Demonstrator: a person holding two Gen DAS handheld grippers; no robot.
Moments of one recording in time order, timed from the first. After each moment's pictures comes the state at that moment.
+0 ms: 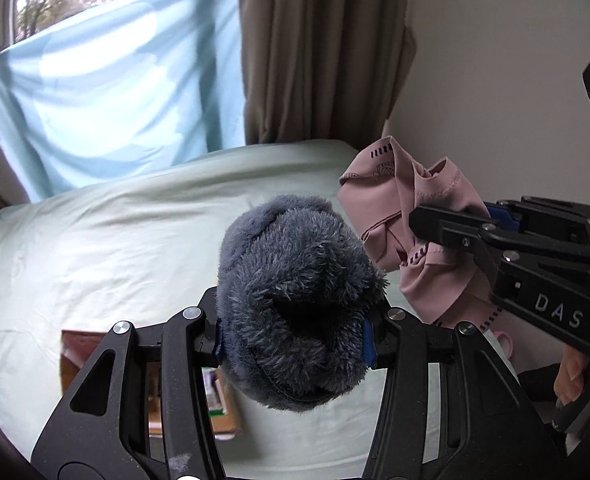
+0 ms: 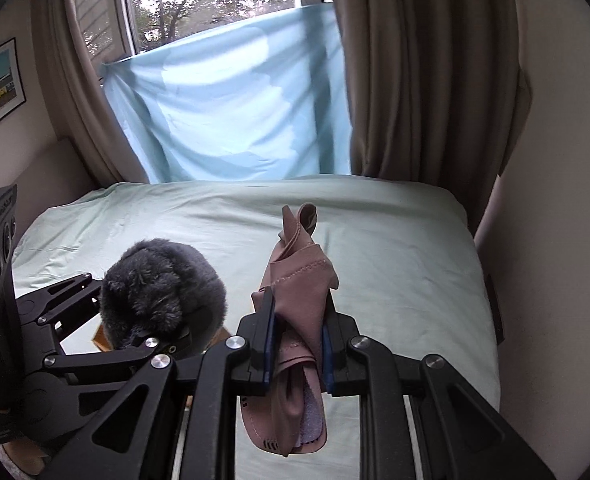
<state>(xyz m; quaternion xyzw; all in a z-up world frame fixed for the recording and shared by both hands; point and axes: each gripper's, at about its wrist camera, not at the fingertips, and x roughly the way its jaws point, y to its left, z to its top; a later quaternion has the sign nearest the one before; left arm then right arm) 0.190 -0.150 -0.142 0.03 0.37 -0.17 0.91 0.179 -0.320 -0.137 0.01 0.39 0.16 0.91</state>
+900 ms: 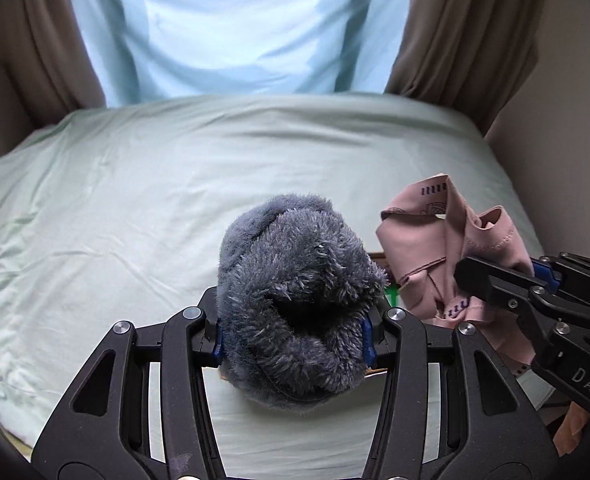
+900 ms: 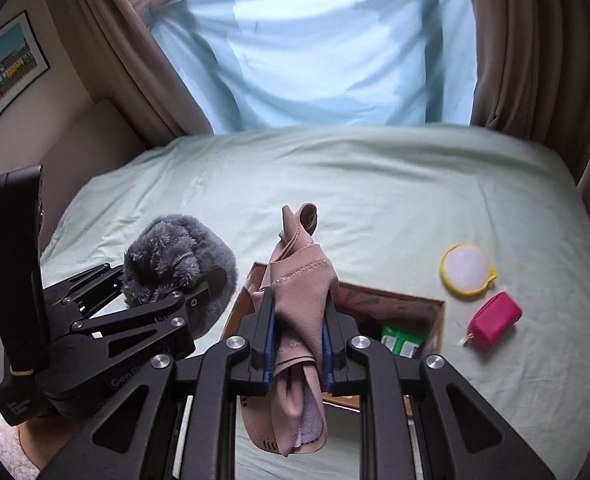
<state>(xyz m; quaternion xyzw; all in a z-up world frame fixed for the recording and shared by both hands) 0.213 0.149 -0.206 -0.02 0.46 -0.05 0.89 0.189 -0.040 -0.197 0.04 0.47 0.22 0.85</state>
